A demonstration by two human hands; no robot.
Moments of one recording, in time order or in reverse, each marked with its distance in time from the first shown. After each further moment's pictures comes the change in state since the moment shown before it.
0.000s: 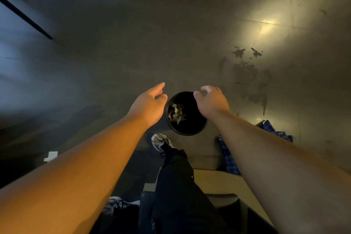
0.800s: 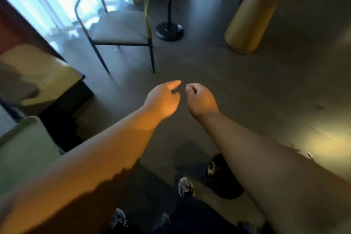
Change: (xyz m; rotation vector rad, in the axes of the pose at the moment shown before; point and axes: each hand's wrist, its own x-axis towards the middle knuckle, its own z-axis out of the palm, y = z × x) left_hand -0.166 0.000 -0.196 0.003 0.632 0.136; right_hand -0.181 -0.268 0.063 0.070 -0.153 -0.747
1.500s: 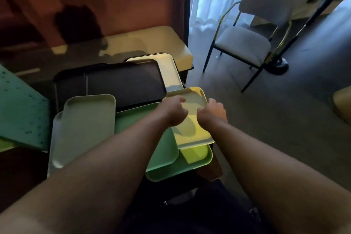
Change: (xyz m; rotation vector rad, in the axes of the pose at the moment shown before) left_hand -0.235 -0.271 -0.260 -0.018 0.264 -0.448; right_hand -0.175 -0.190 0.341 -0.530 -0.349 -0.139
